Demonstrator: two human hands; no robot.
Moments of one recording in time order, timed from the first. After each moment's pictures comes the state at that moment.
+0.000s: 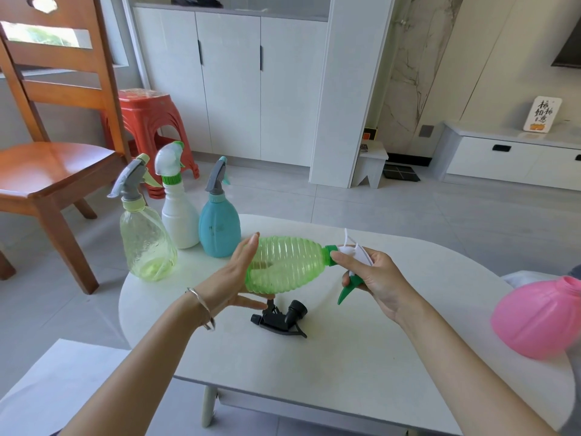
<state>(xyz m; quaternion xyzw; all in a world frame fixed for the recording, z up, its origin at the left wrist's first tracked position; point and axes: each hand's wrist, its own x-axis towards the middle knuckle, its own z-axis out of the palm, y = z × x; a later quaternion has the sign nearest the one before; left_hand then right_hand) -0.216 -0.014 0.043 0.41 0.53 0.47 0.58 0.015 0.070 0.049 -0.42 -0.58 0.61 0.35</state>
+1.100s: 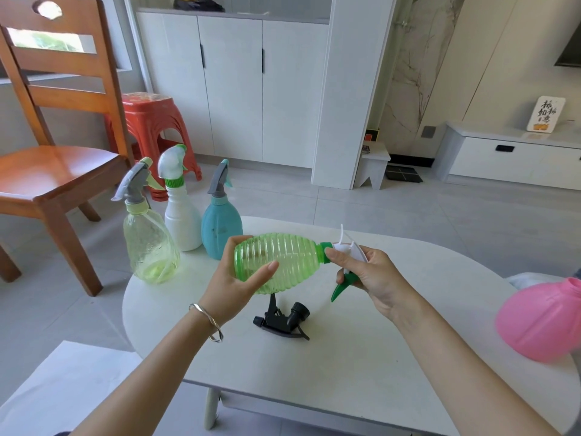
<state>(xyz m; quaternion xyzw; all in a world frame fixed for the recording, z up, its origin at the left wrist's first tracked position) -0.211 -0.023 0.032 0.51 0.63 0.51 0.28 0.001 0.064 0.061 -0.41 -0.57 0.62 0.36</state>
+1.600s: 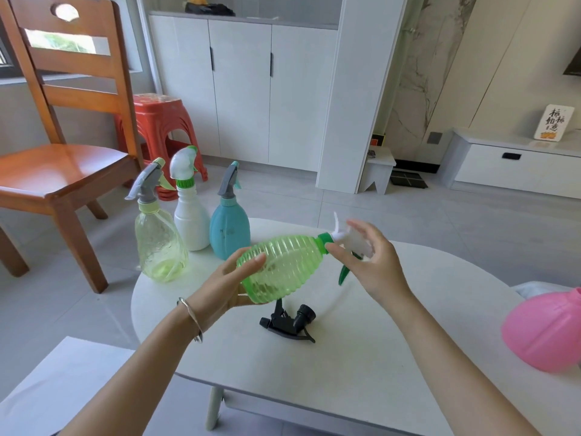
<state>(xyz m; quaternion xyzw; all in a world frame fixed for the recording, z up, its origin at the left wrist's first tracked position) -0.235 -0.029 0.037 0.39 0.51 0.53 0.55 -0.009 0.066 0.064 -0.43 -0.69 0.39 0.42</state>
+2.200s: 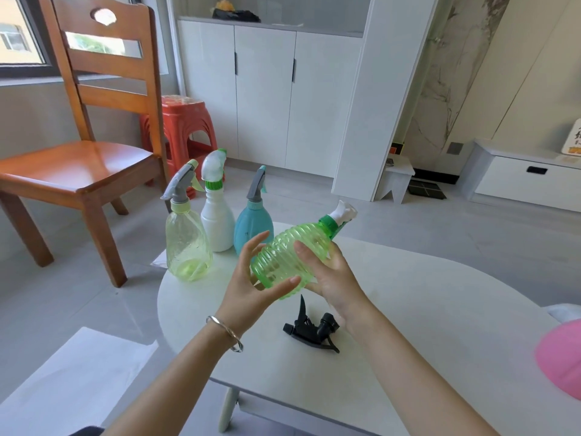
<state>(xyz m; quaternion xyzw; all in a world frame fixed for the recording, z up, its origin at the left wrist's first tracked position) -0.230 -0.038 0.028 0.49 0.54 0.62 0.30 -0.097 0.029 0.061 -0.35 -0.58 0.64 0.36</state>
